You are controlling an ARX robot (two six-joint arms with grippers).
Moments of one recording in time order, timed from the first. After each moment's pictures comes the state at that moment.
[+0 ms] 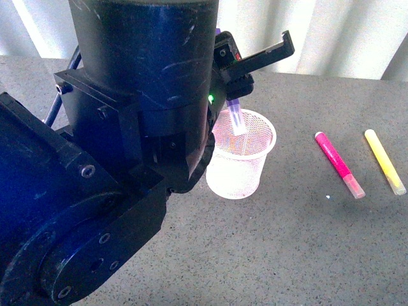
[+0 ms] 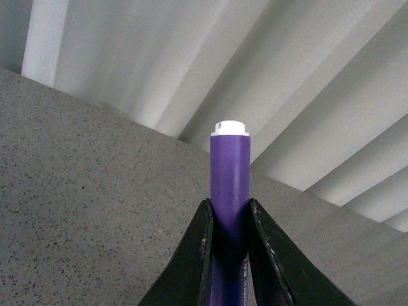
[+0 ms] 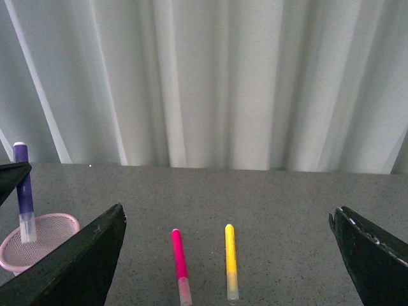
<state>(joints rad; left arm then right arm) -0.63 2.13 0.85 1.24 -0.39 -0.55 0.00 0.00 0.02 0.00 0.00 0.00</state>
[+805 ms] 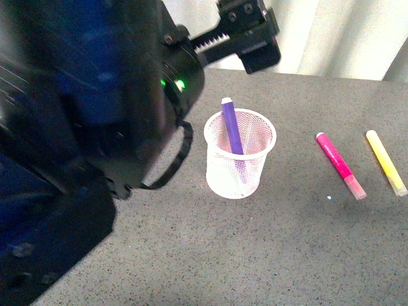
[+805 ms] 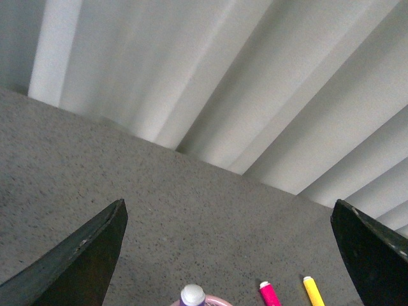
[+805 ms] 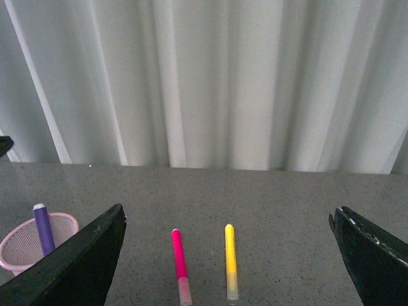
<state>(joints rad) -0.57 1.99 0.74 1.24 -0.33 -0.52 0.00 0.00 0.02 0.00 0.00 0.00</state>
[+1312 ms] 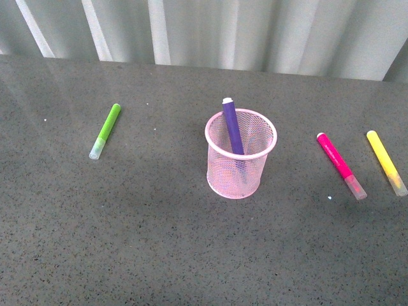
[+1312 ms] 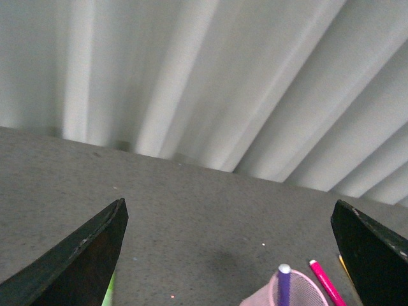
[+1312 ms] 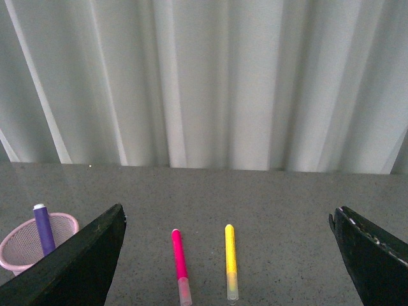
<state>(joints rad) -0.08 1.20 0.49 0.64 0.19 -0.32 0.00 0.00 0.02 0.00 0.00 0.00</state>
